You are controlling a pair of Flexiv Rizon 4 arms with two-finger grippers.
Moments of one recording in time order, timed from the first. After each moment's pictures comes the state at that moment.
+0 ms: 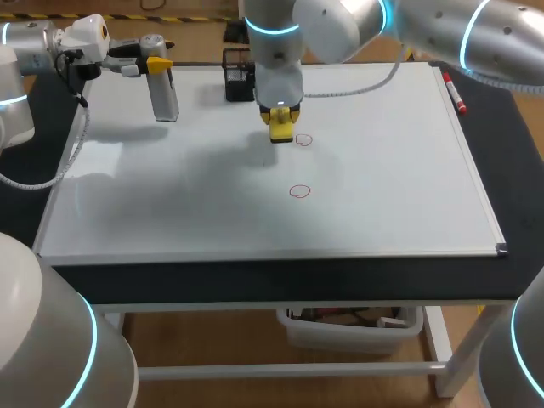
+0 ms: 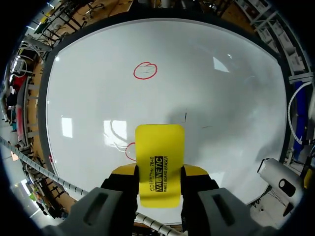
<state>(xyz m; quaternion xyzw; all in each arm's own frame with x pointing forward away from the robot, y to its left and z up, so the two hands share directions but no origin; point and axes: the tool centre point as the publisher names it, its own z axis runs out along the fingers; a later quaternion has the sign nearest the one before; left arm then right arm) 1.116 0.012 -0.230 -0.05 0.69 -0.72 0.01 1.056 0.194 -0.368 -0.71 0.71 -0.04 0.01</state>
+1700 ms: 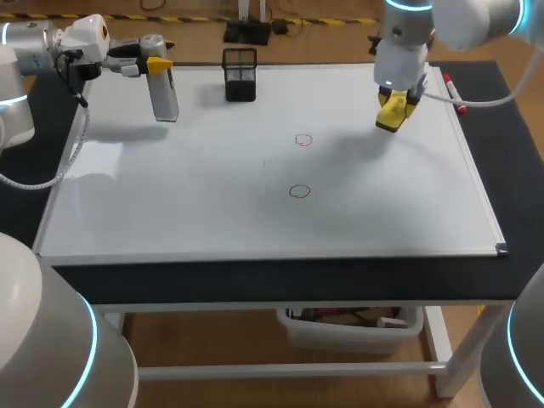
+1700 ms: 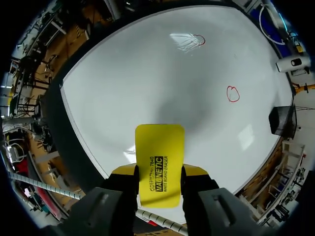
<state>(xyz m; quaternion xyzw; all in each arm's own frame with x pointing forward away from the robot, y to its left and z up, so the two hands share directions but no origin) 1.116 0.012 -0.230 -0.05 0.69 -0.72 0.01 1.069 -0.056 -0.358 -0.46 0.89 -0.02 0.00</state>
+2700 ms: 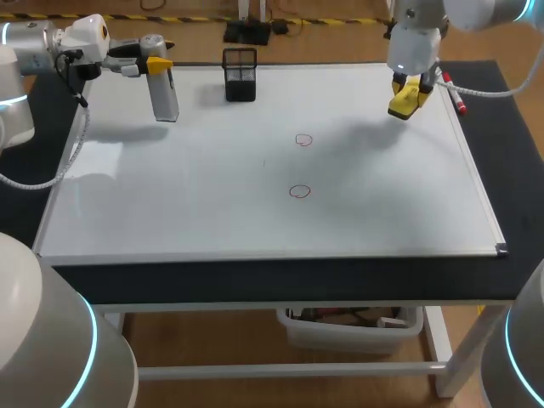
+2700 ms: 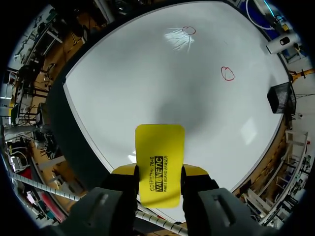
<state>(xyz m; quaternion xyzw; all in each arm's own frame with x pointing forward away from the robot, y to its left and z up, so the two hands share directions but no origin) 1.116 0.012 -0.230 -0.05 0.69 -0.72 0.01 1.097 -0.083 -0.354 -0.43 0.90 -0.01 -0.02</state>
